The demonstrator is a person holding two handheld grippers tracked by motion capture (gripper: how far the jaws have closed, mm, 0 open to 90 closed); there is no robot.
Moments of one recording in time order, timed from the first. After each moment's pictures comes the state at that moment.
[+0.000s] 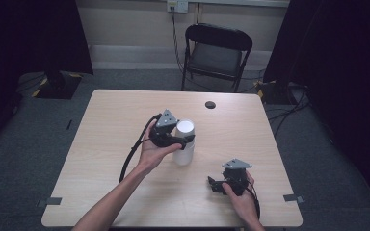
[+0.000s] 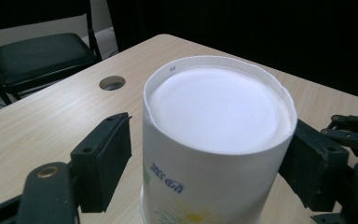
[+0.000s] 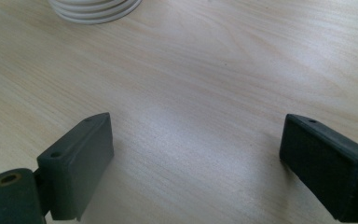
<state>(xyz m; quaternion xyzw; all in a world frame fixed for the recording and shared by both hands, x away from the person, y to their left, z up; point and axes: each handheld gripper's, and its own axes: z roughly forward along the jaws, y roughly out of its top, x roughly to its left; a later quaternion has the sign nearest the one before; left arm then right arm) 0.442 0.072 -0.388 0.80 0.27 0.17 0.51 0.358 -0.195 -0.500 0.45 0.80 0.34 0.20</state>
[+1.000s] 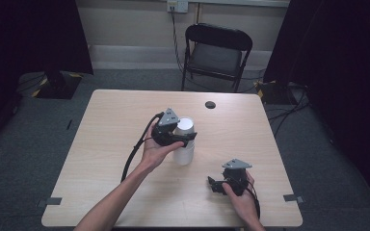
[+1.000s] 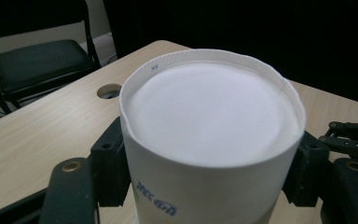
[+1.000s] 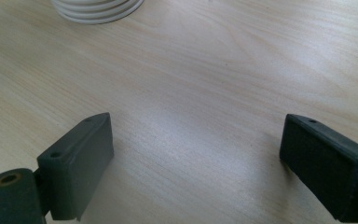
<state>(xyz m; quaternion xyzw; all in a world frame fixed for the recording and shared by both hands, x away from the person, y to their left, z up) 0.444 0.067 -0.382 0.79 0.26 0.17 0.52 0.358 -0.195 -0.500 0.45 0.80 0.34 0.20</state>
